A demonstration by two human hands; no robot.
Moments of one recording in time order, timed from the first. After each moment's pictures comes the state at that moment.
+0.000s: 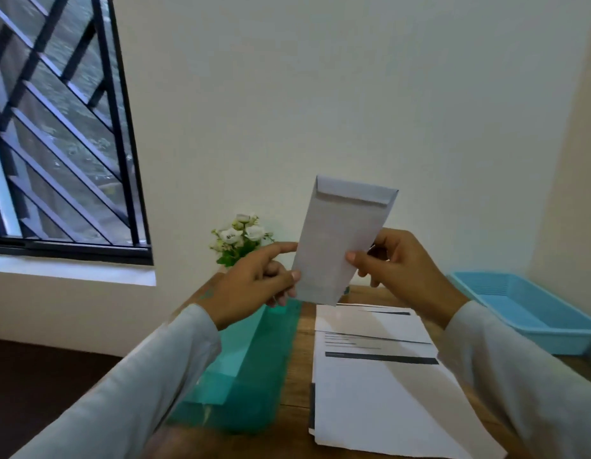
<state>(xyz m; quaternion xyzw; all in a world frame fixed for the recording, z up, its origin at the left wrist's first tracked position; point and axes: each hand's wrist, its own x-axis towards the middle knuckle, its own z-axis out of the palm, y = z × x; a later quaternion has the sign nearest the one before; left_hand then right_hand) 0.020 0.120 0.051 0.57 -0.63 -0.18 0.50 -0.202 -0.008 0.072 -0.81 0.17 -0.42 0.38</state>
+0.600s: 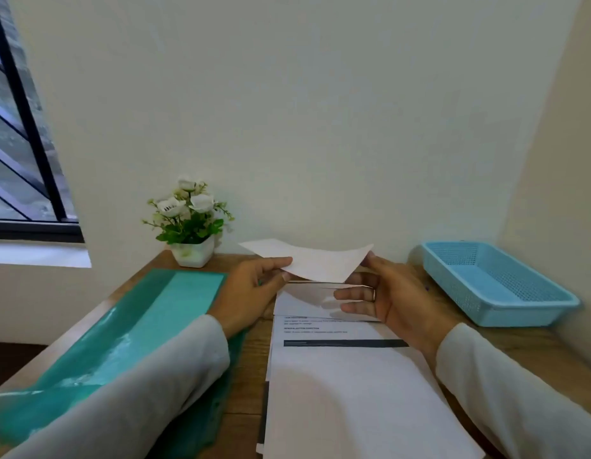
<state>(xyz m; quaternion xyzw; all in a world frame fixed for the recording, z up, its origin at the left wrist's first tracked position) 0.004 0.015 -0.035 0.60 -0.56 -0.19 0.53 -0.227 -0.082 -0.016 -0.55 0.27 -0.36 0.70</state>
